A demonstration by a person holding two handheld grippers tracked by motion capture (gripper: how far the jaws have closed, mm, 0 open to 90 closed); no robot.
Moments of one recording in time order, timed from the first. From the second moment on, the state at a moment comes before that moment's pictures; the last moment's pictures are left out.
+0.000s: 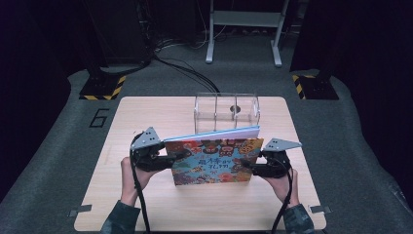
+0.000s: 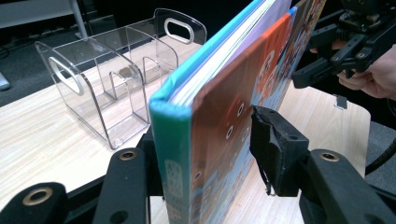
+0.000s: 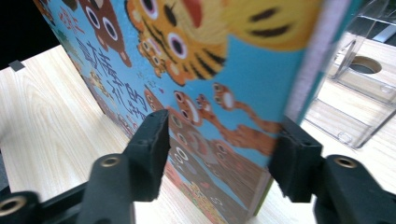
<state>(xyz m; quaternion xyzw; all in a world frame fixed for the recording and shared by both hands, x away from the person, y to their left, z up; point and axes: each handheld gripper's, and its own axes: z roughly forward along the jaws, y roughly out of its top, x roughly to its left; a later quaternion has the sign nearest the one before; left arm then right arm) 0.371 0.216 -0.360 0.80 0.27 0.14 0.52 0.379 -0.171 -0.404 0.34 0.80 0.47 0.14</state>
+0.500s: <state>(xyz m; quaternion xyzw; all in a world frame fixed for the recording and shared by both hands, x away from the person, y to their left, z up) 0.370 0.219 -0.359 0.80 0.25 0.13 0.53 0.391 -0.179 -0.390 0.37 0.77 0.50 0.14</state>
